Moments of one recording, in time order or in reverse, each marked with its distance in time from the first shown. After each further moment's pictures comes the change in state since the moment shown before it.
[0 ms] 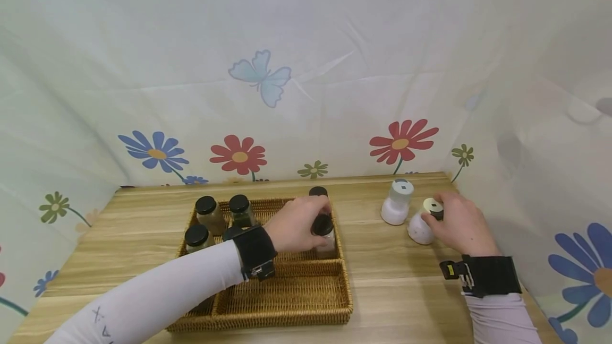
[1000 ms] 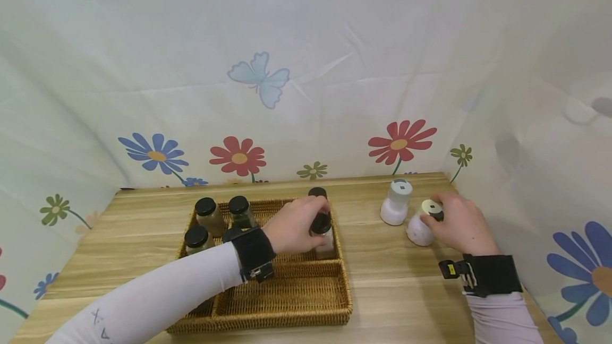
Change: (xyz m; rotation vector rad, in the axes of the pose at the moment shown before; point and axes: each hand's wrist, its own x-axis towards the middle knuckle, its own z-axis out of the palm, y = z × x) left_hand -0.001 -0.002 0.002 0.040 0.014 0.008; right_hand -0.001 0.001 -0.003 0.005 0.006 -0.029
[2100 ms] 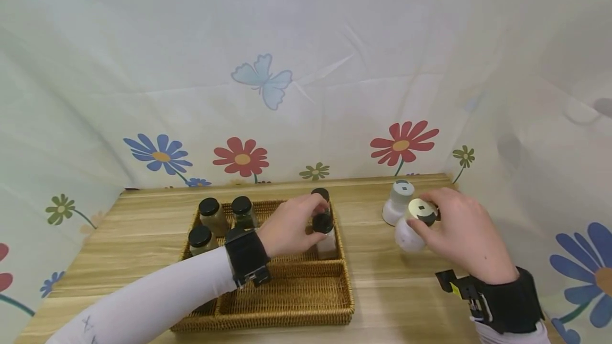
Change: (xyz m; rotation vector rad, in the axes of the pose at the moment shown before) left_hand -0.014 0.003 -0.010 -0.051 0.091 -0.007; right_hand -0.038 -0.077 -0.049 -0.058 0.162 -0.216
